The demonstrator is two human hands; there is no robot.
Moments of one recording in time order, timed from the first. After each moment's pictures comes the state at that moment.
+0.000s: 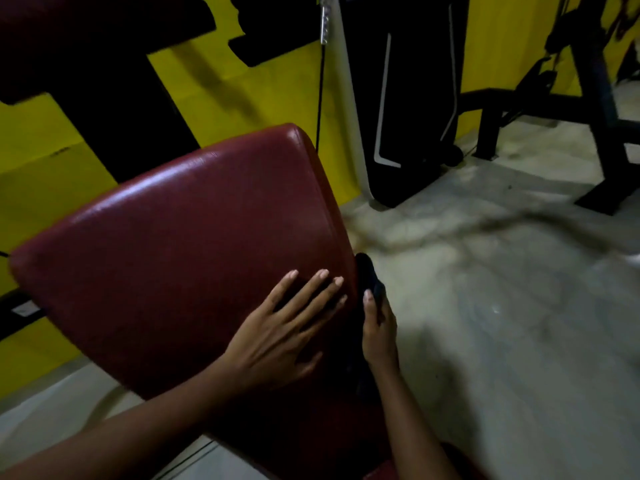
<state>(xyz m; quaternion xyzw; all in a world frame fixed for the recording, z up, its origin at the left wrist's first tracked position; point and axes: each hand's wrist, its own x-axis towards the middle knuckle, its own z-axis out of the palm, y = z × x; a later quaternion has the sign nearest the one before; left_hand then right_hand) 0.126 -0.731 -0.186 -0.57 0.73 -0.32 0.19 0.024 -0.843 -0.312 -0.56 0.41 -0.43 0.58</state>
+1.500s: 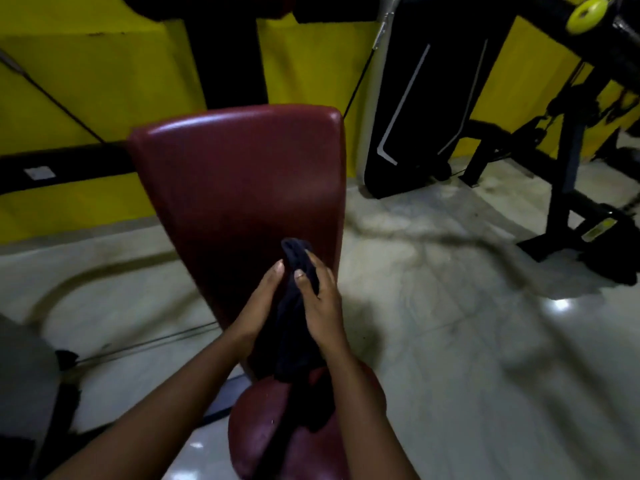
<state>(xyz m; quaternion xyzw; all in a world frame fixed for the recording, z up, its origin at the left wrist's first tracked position) 0.000 -0.641 -0.148 -0.66 0.17 0.41 -0.61 -0.060 -0.724 -0.191 -0.70 0.29 -0.30 0.58</state>
